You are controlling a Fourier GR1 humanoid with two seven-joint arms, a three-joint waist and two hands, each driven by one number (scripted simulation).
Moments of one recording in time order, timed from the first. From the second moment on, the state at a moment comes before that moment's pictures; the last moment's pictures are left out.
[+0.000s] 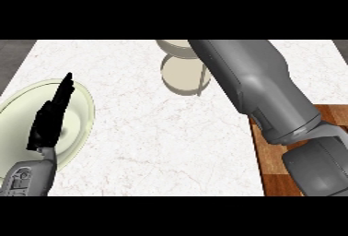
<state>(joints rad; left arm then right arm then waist) -0.20 0.22 0.10 -1.45 -0.22 0.03 0.08 -1.59 -0.08 0.20 -0.30 1.15 -0.17 1.02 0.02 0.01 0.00</state>
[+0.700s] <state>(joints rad) -0.17 0.21 0.11 -1.46 -0.23 0.04 0.06 -1.47 -0.08 0.03 -0.37 1.01 -0.29 0.97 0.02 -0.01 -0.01</state>
